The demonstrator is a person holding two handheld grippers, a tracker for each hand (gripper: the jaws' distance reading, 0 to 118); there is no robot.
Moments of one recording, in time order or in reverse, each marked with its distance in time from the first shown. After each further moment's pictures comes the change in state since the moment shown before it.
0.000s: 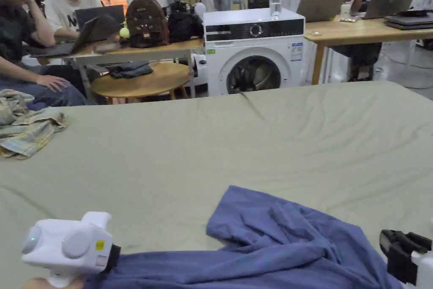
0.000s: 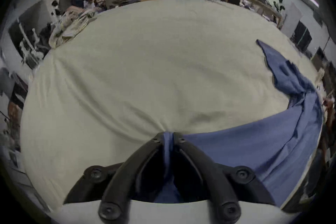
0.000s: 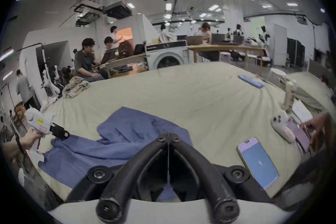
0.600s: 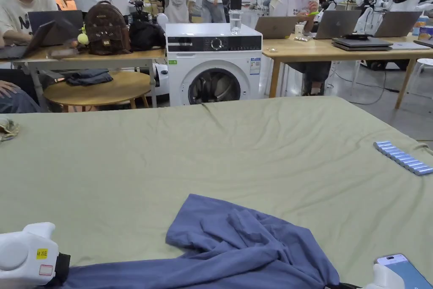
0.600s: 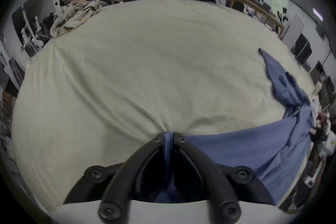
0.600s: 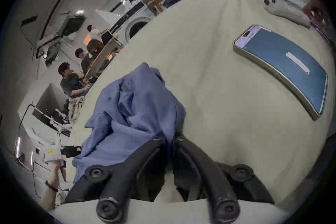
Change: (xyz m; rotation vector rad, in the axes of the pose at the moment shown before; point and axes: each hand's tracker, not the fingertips) left arm -0.016 -0.015 0.027 0.057 -0.107 0.179; right arm 0.049 -0.066 -0.054 -0.282 0.085 -0.491
